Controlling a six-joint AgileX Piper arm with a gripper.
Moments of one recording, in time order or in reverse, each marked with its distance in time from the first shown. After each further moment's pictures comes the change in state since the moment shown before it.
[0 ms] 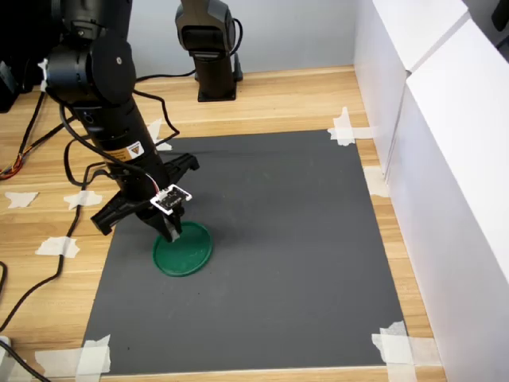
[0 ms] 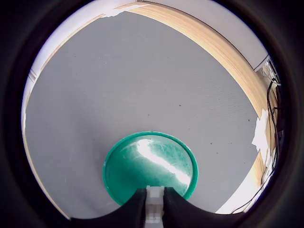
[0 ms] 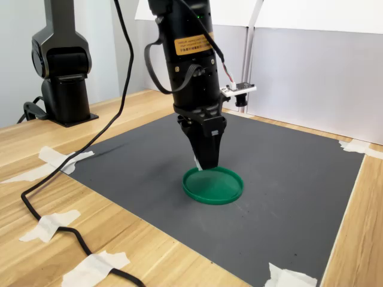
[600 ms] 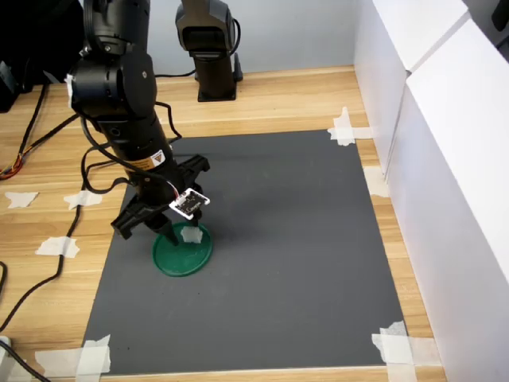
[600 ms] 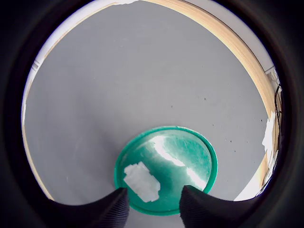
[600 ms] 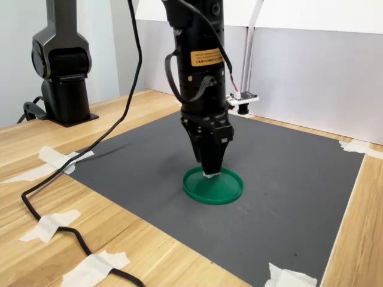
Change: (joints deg) arm 3.6 1.1 -0.1 -6.1 1.9 4.8
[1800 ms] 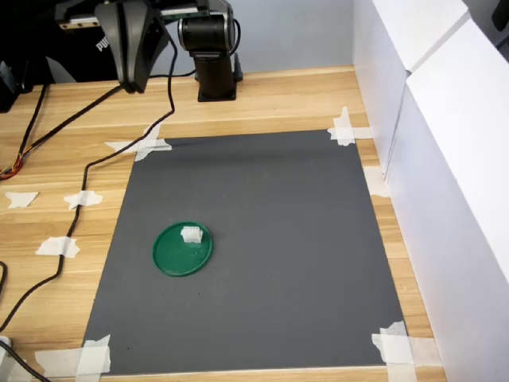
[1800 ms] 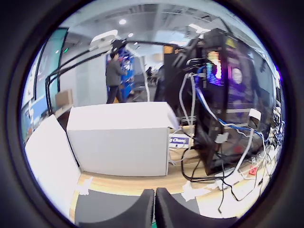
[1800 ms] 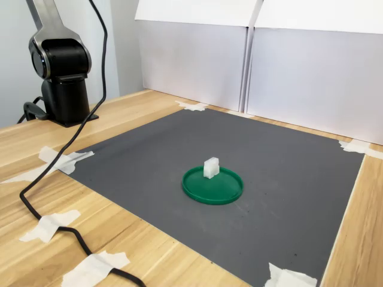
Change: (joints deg) arm 0.0 -52.8 32.6 36.0 -43.5 20.6
